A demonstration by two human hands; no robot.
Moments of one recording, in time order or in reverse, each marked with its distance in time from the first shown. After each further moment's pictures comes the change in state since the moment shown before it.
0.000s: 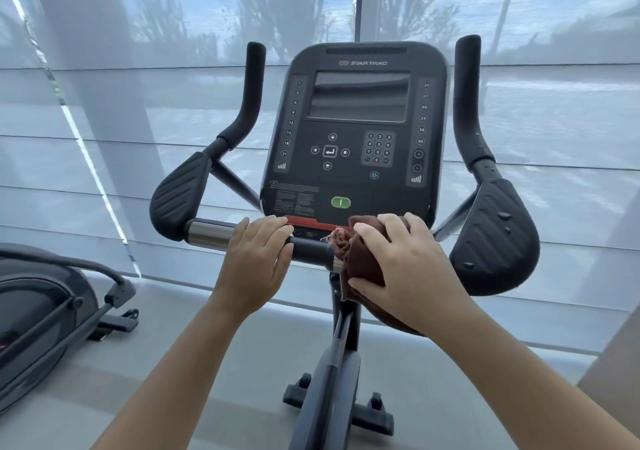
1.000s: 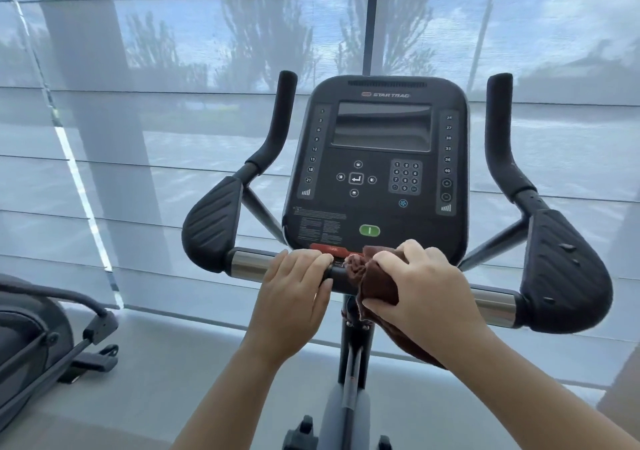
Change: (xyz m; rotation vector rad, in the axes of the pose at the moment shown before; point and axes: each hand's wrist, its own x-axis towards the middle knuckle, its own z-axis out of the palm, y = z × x) left_hand -0.010 -0.033 0.005 -0.141 0.081 0.062; right_hand 0.036 -0.059 0.017 -0.101 0.055 0.114
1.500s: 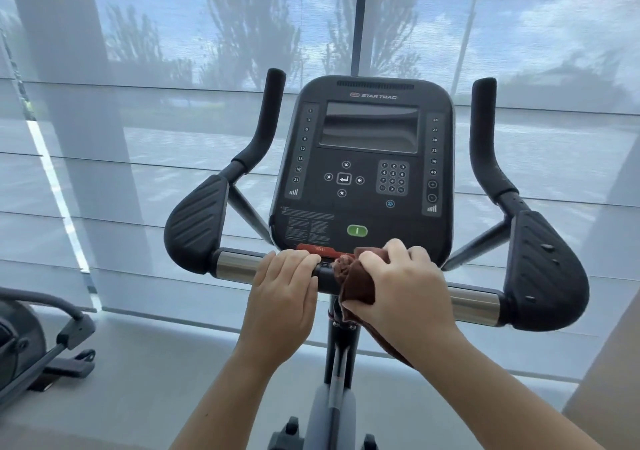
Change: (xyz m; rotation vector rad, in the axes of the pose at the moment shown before) left_hand -0.001 0.008 0.003 -0.034 0.042 -0.069; right_hand 0.000 -0.012 0.004 -0.076 0.078 0.052
